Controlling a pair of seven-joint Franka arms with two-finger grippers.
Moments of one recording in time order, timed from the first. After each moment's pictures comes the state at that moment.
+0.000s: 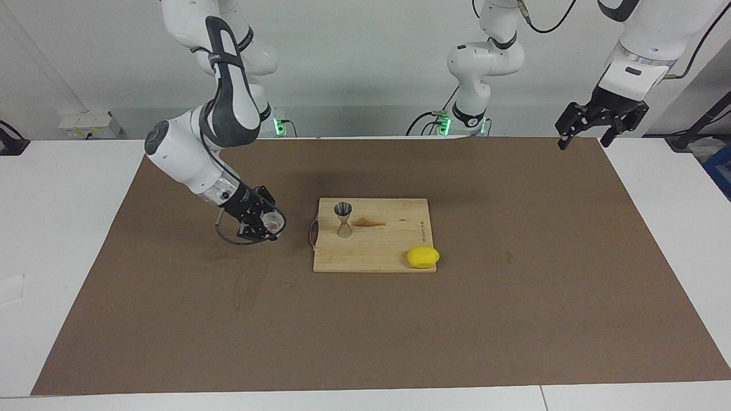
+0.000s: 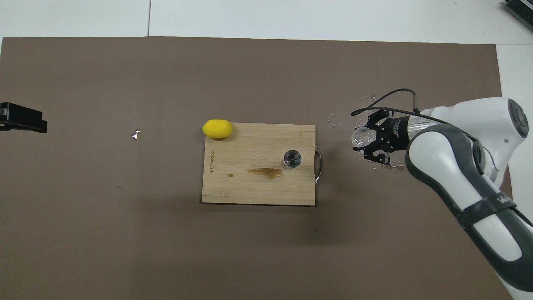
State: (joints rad) left arm 0.01 -0.01 -0.05 -1.50 0.01 1.54 -0.02; right arm -0.06 0.18 0.13 -2.05 0.63 2.22 1.42
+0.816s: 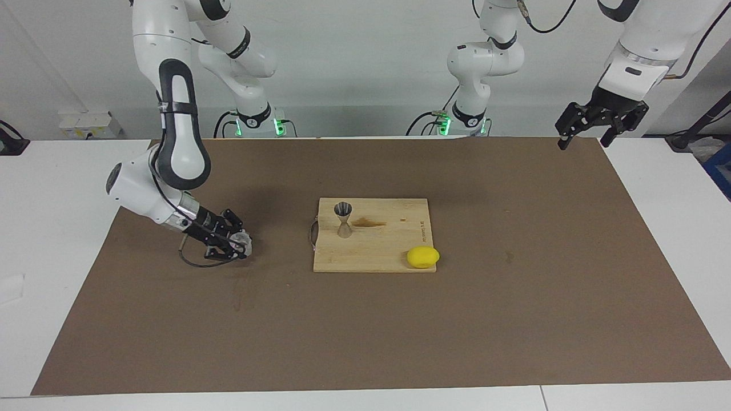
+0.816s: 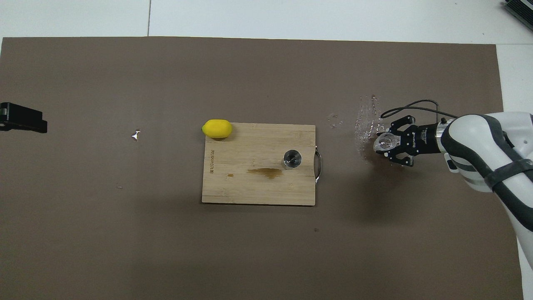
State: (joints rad) left arm 0.01 -0.01 -0.05 -1.50 0.01 1.54 -0.03; right arm -0.24 0.32 0.13 -2.05 0.77 2.20 1.08
